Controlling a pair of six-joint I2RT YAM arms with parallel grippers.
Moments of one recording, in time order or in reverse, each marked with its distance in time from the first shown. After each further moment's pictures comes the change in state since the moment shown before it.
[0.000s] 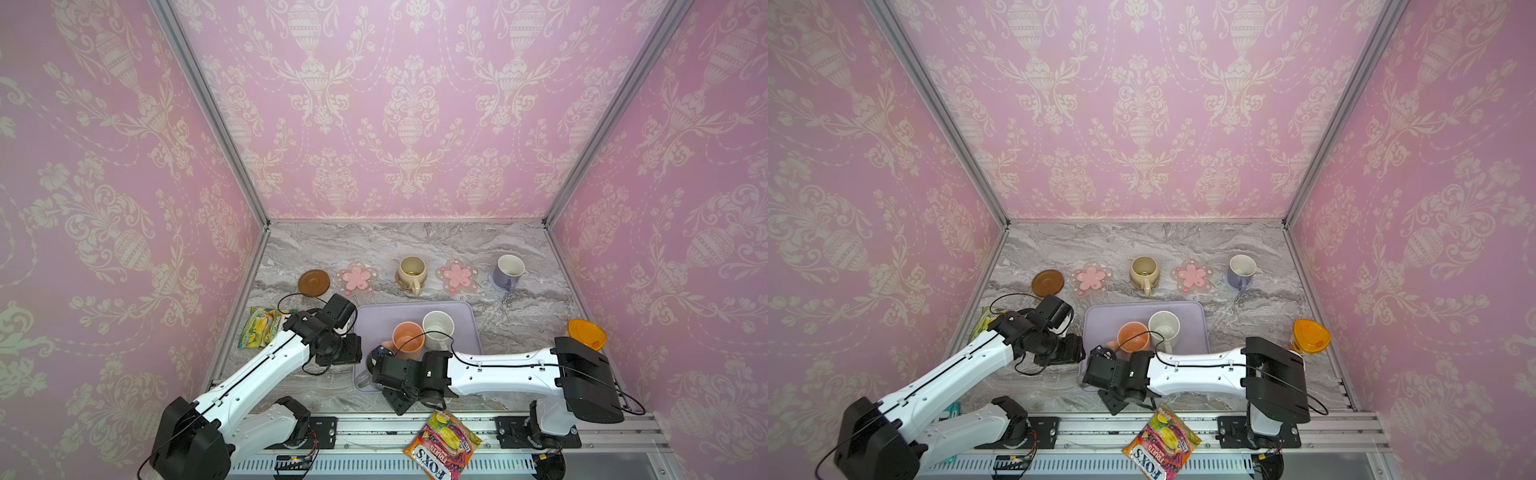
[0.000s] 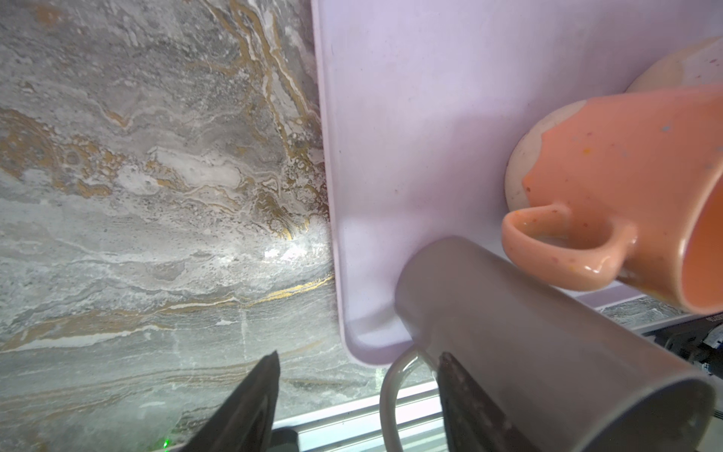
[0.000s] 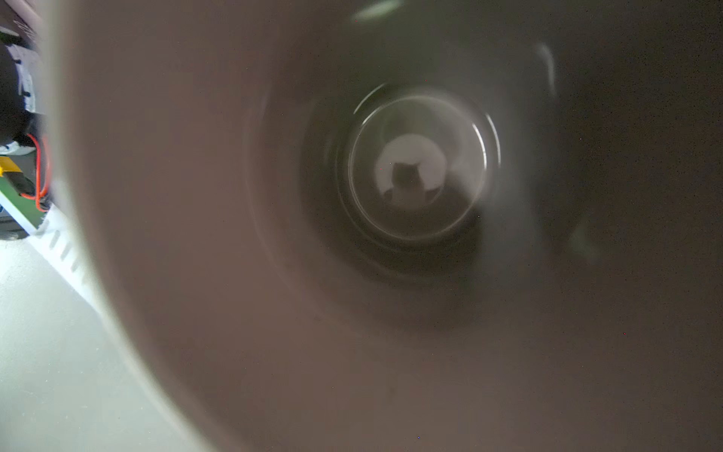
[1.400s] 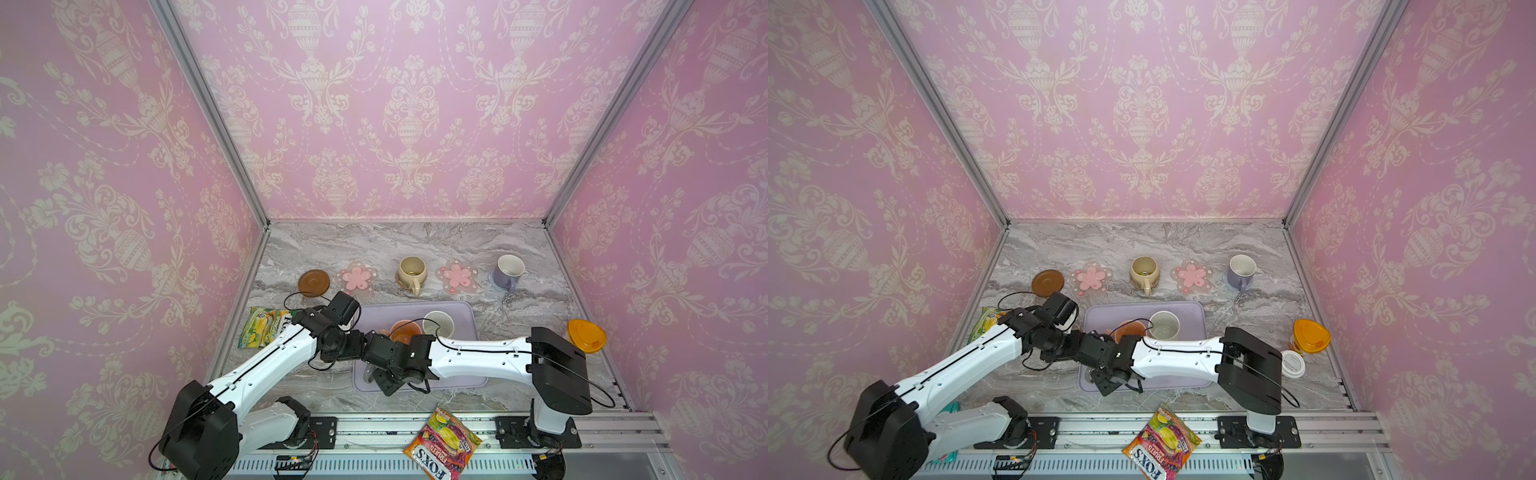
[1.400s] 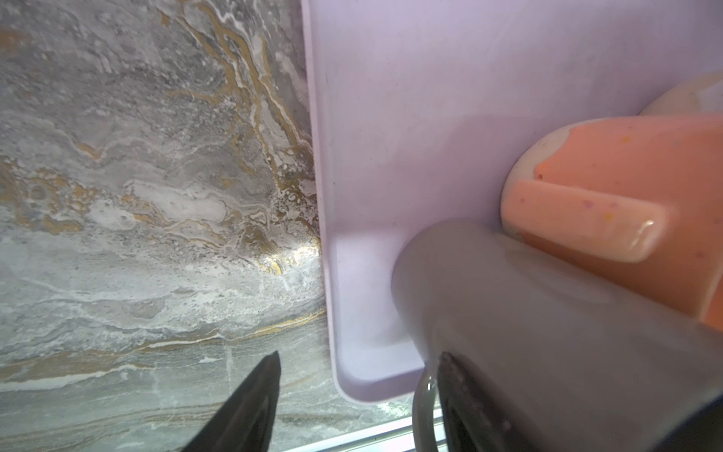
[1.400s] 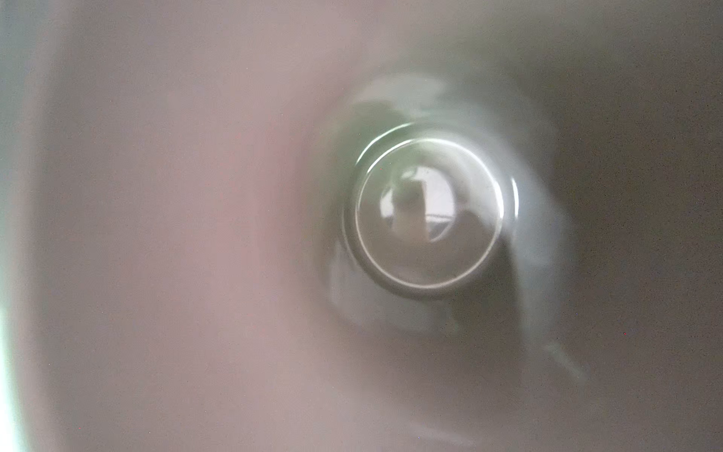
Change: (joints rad) left arm 0.003 0.091 -0.003 0.084 -0.006 -0.010; right arm -0.094 0.142 0.131 -0.001 0.002 -0.041
